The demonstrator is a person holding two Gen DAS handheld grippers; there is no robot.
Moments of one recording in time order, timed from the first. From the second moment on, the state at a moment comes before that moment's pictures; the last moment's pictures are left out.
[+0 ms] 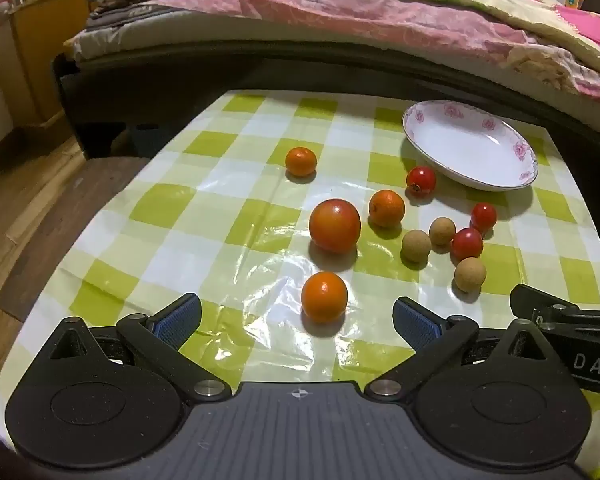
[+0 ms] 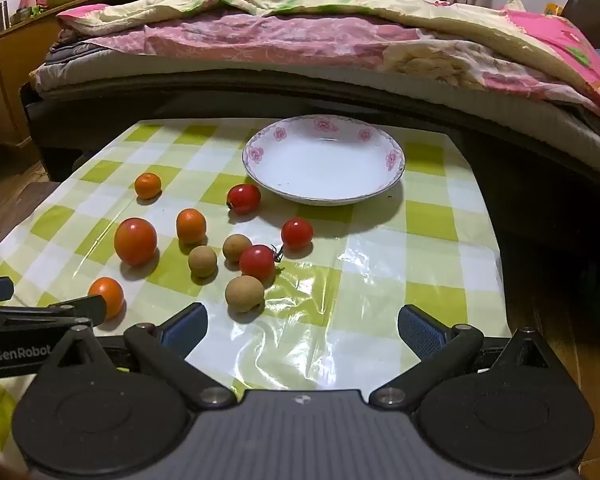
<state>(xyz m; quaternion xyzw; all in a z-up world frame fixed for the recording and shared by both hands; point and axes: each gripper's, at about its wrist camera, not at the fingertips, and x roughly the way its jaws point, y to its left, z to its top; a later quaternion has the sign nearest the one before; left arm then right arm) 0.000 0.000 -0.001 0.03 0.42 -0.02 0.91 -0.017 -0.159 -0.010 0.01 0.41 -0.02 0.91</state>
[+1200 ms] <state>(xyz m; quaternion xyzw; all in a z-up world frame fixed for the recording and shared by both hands) 0.007 -0.003 -0.012 0.02 0.46 -0.02 0.89 -0.012 -0.161 -0.021 0.00 0.42 -0.03 0.91</state>
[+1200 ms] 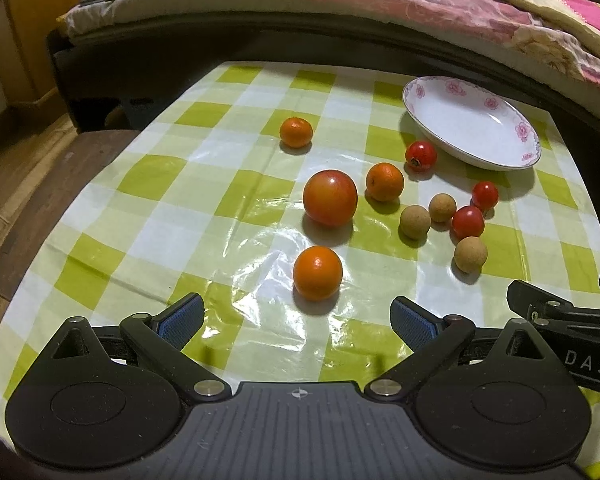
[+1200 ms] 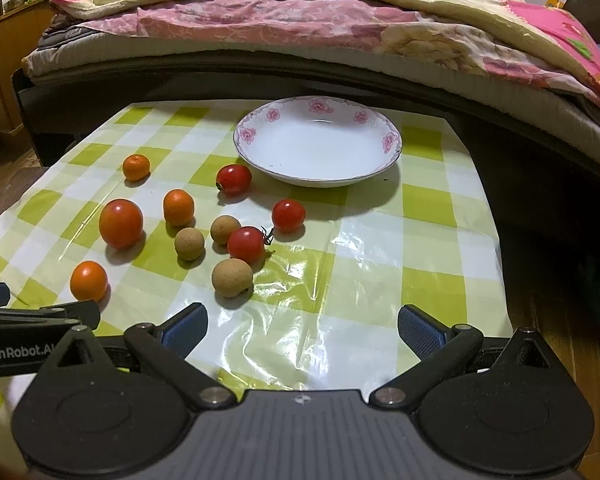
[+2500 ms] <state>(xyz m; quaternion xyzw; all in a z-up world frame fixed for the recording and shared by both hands) 0.007 -0.002 -0.018 0.02 0.47 -0.04 0.88 -0.010 -0.159 -0.027 0.00 0.44 -0.02 0.90</state>
